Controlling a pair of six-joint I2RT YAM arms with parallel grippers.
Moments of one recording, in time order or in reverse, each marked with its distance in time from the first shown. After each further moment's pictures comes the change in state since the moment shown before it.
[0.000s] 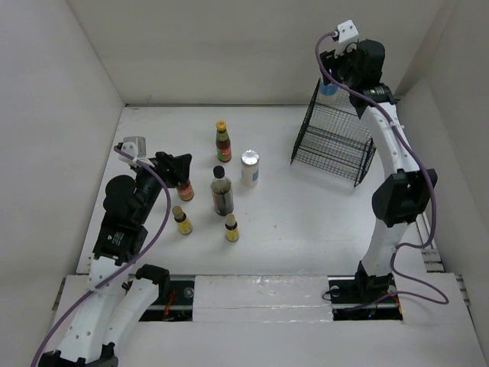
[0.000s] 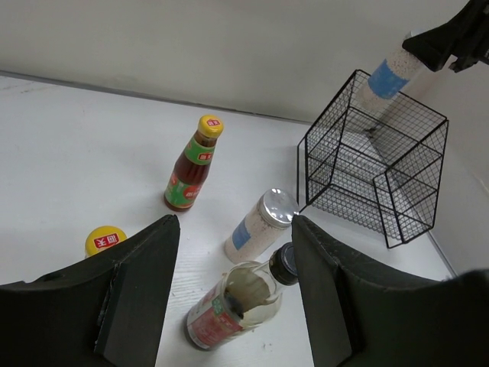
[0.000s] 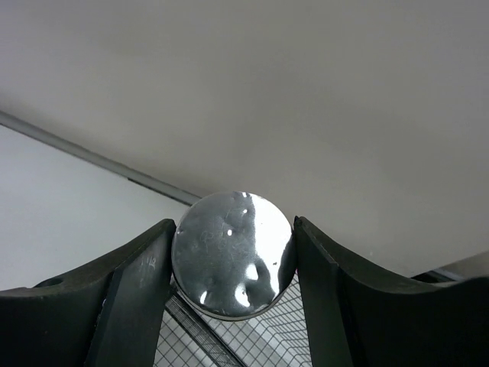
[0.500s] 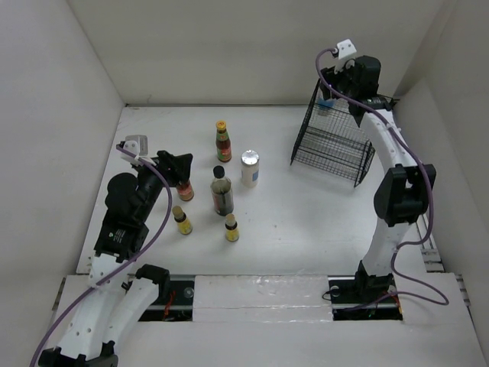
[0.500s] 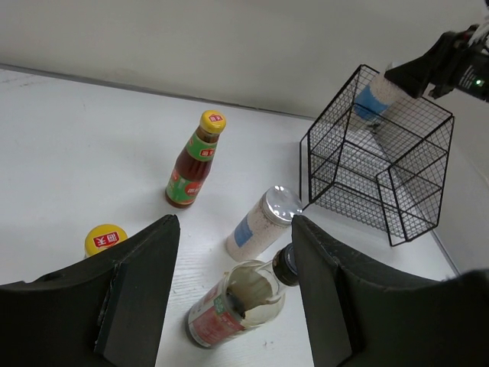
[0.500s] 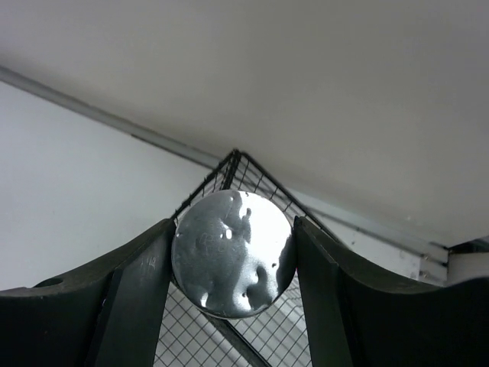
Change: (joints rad) left arm 0.000 0.017 0.000 0.001 0.000 0.000; right arm -0.051 0.008 -0.152 0.055 -0.051 0.034
